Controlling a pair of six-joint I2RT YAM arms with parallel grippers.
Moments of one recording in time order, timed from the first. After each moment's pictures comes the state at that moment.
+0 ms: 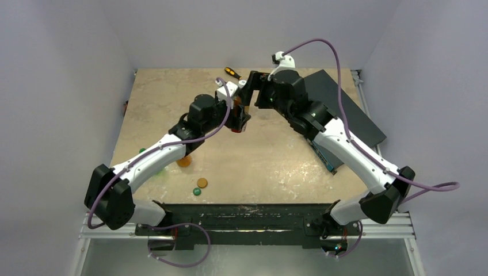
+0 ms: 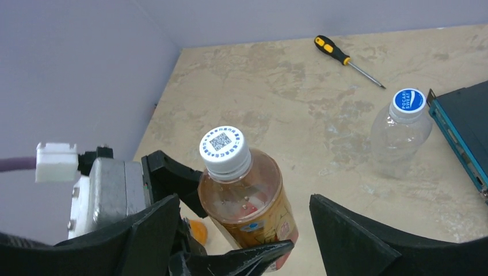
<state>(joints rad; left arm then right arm) -0.63 1.38 1.02 0.10 0.09 -0.09 0.76 1.46 1.59 -0.44 0.29 0.56</state>
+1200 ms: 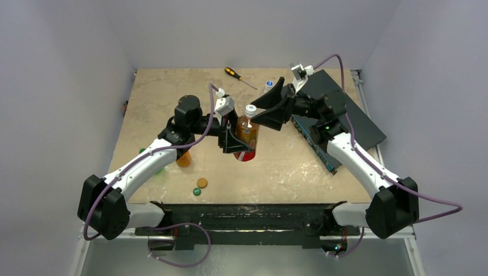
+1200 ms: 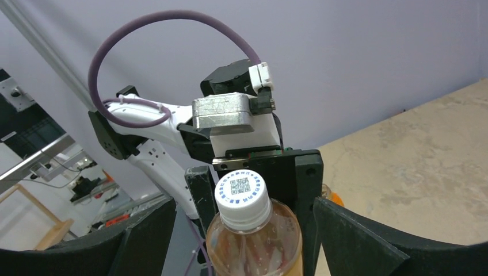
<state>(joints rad) -0.53 1.28 0.95 0.21 1.09 -0.21 0.40 1.28 1.02 0.69 -1.02 0.84</state>
